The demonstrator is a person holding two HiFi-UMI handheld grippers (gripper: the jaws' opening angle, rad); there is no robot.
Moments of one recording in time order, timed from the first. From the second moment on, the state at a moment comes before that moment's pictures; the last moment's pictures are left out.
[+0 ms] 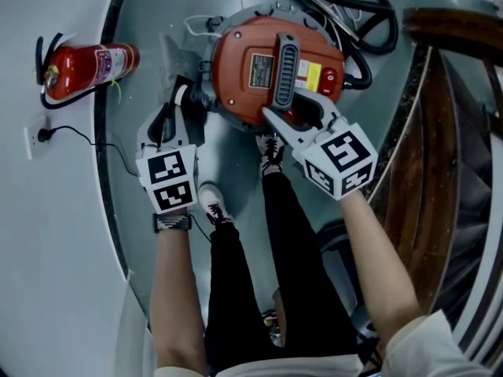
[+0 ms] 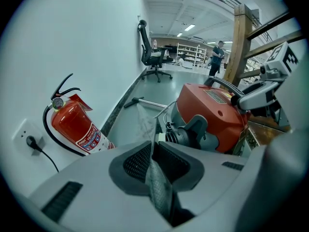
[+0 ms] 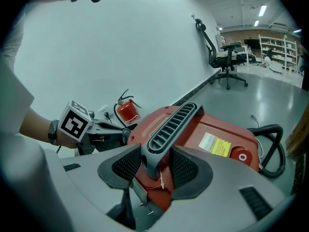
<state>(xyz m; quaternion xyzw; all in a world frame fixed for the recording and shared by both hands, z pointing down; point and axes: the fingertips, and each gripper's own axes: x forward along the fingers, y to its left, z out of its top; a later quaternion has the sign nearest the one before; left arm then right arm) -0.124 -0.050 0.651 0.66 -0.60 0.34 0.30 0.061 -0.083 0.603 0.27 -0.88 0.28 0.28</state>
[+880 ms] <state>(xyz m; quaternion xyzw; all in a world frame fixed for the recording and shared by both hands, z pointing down) -0.112 -0.091 0.654 0.68 -0.56 0.34 0.32 0.060 -0.083 0.601 0.27 -0.88 0.28 0.28</state>
